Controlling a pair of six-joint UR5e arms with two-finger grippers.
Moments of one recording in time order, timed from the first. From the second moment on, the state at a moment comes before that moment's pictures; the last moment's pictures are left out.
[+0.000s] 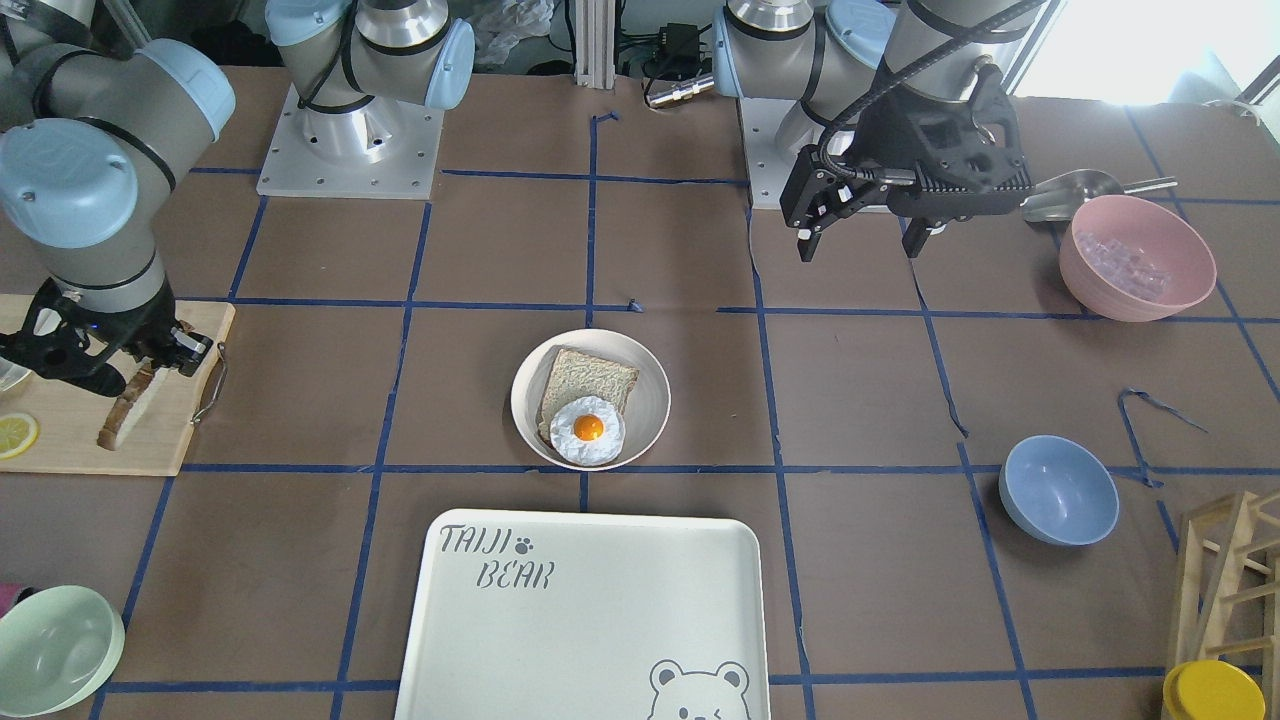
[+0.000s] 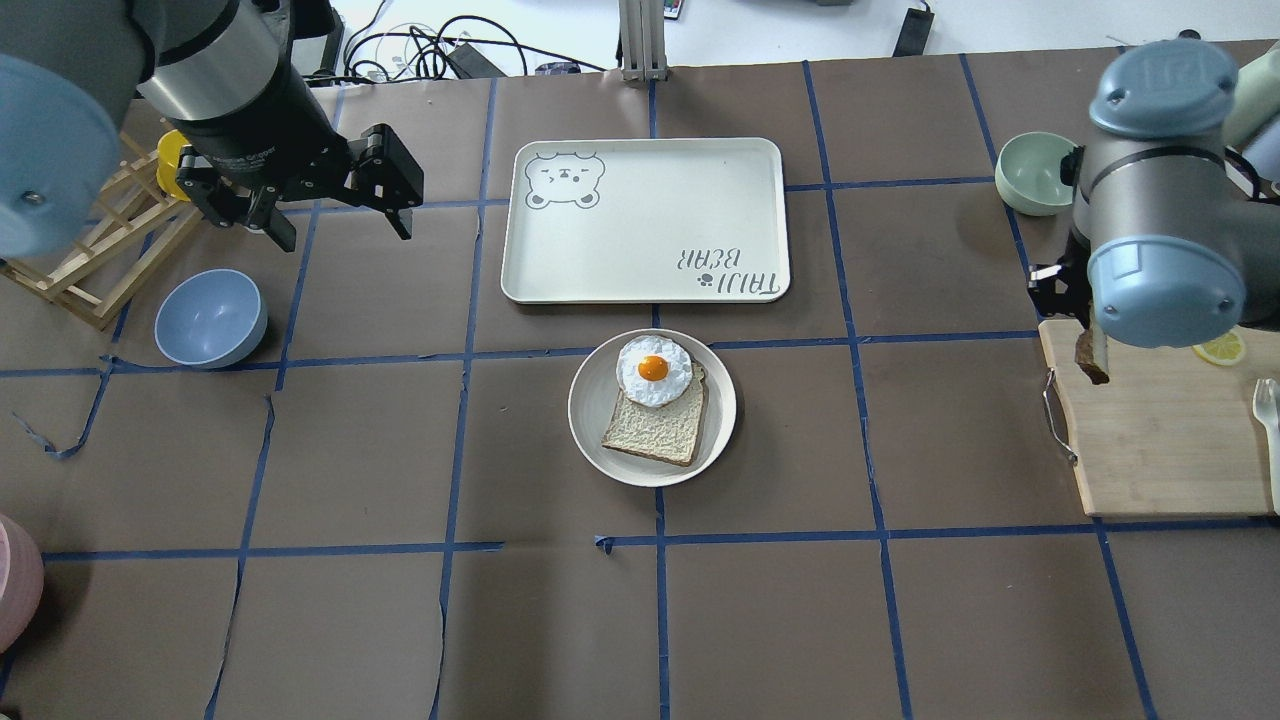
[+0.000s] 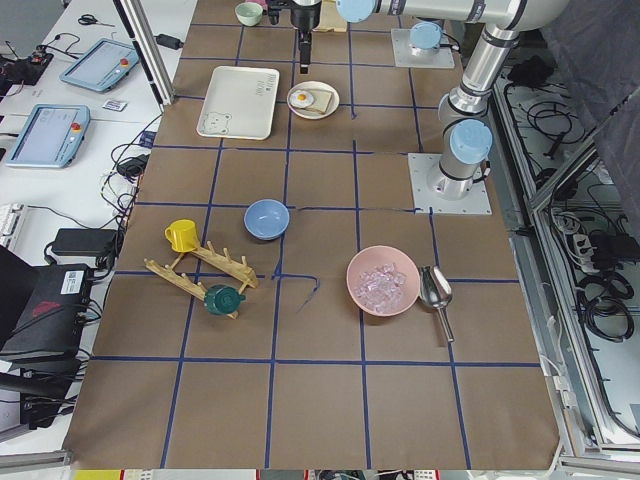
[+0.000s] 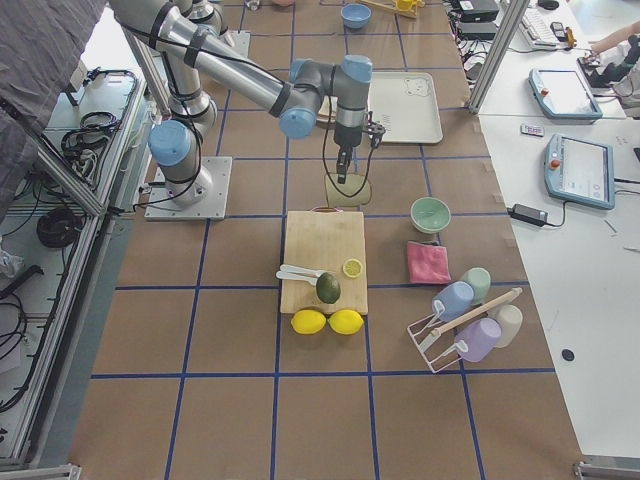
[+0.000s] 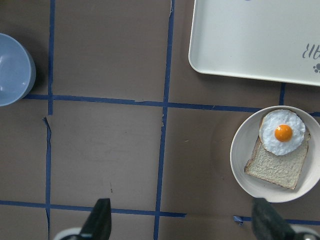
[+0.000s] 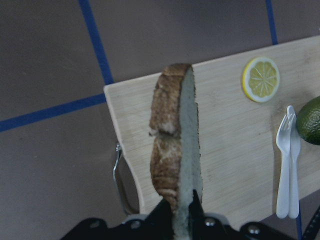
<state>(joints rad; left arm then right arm) -1.60 -1.55 -1.56 -1.55 1.58 -0.11 1.41 -1.45 1.90 -2.02 -1.92 0.11</state>
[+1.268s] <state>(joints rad) -1.60 -1.55 -1.56 -1.55 1.58 -0.11 2.02 -1.26 1.62 -1.73 -1.61 0.93</state>
